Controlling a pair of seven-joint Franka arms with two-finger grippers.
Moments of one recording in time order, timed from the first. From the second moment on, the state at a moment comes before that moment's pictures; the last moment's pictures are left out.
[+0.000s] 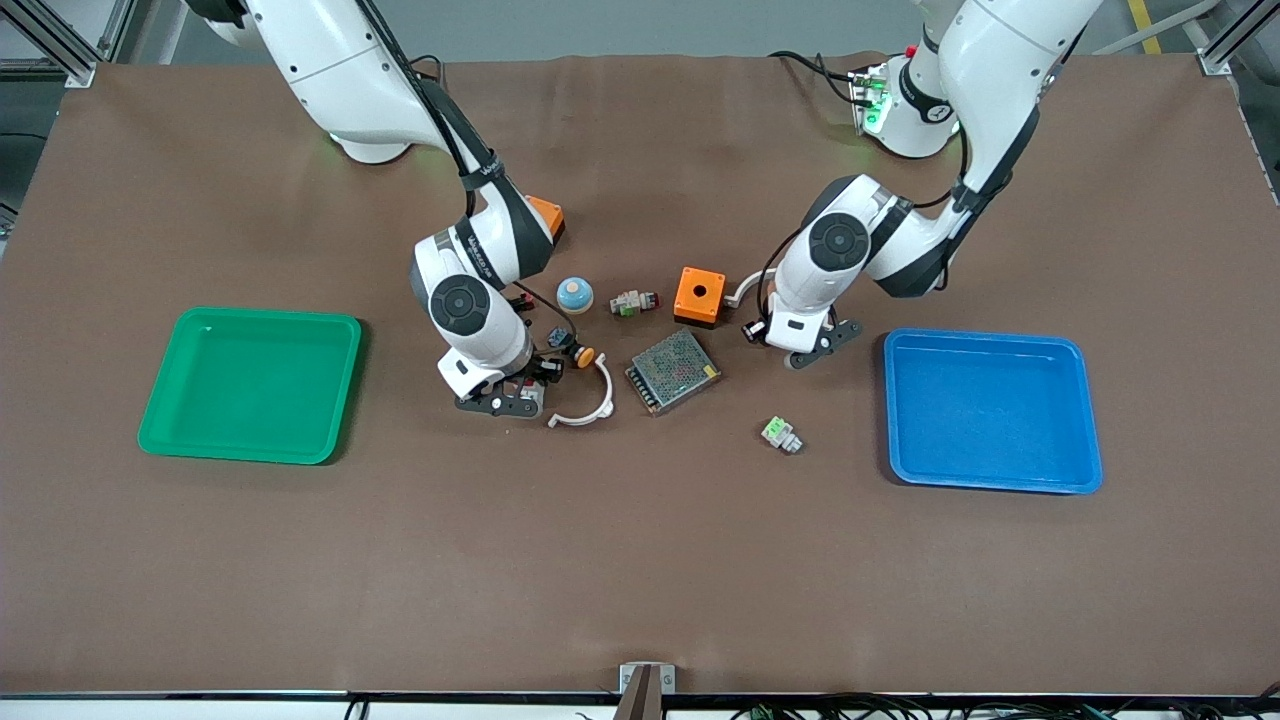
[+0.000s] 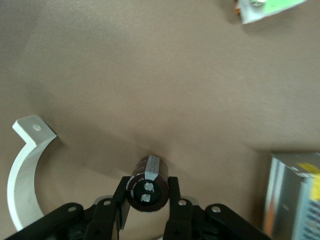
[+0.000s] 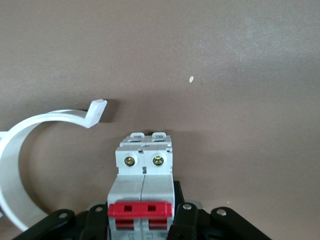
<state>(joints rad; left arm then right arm) -0.07 0.46 -0.51 -2.19 0.25 2.54 -1.29 0.59 0.59 -0.04 -1.88 0.16 2.43 0.56</state>
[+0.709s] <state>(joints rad) -0.05 0.47 -0.51 -2.01 0.30 2.44 -1.31 0.47 0.57 -0.08 -1.55 0.16 2.00 0.48</state>
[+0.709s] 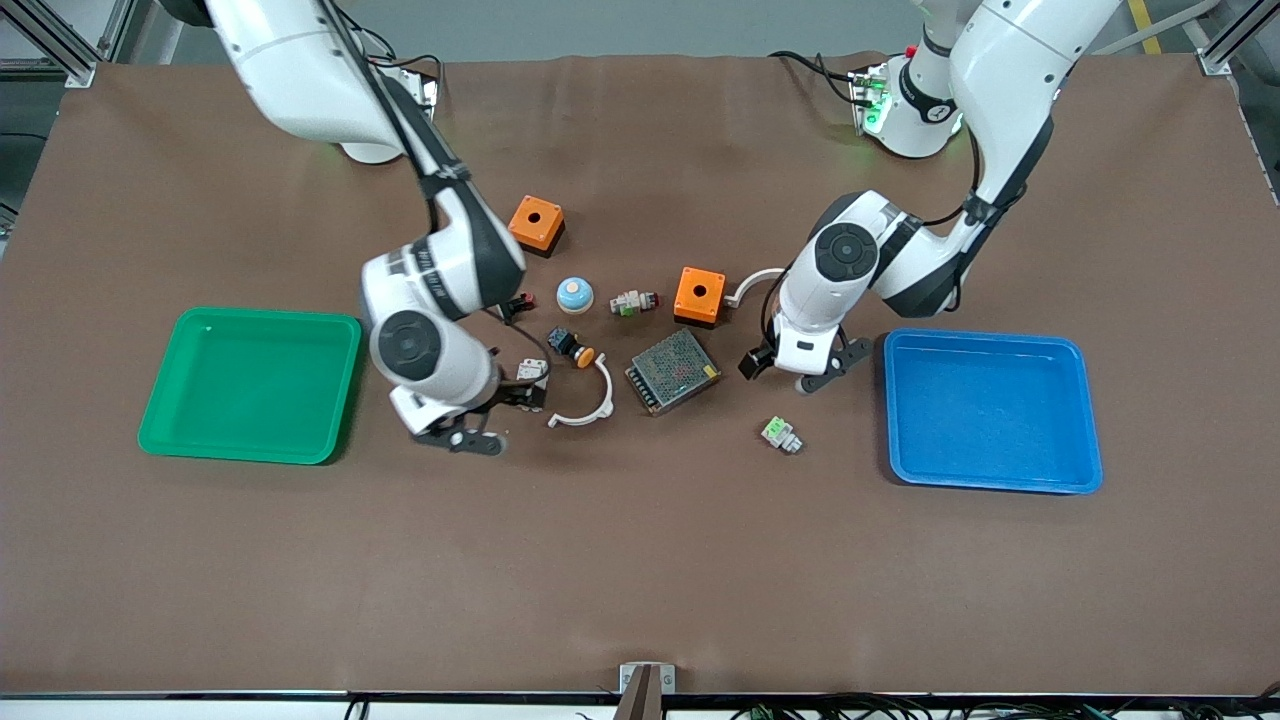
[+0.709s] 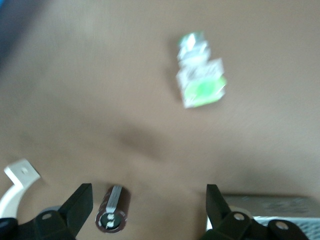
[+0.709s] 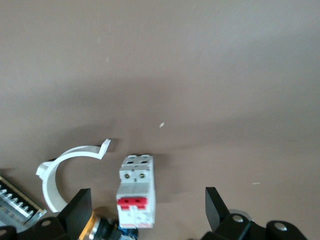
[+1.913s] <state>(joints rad) 0.21 0.23 -0.49 -1.40 0.30 1.64 -0.44 0.05 0.33 -0.09 -1.46 0.01 1.59 0.04</state>
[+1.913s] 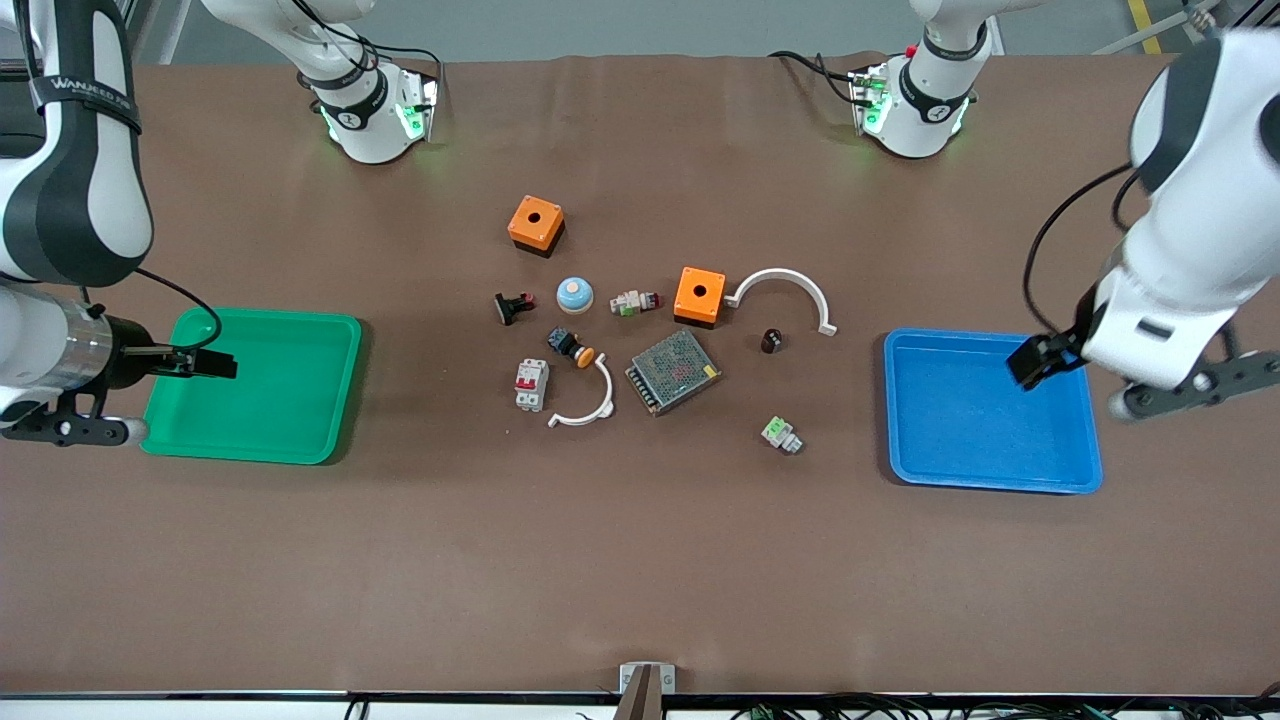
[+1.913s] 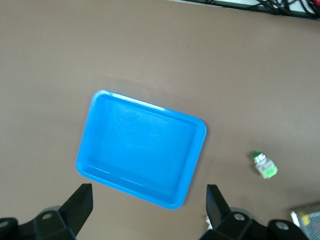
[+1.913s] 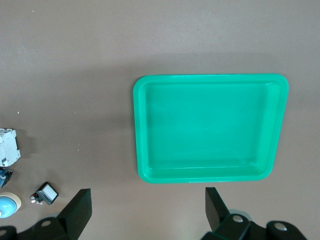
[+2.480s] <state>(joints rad) 0.05 0.02 -0.12 -1.46 0.09 1.47 -0.10 -0.01 0.33 -0.09 -1.40 0.01 1.59 0.03</state>
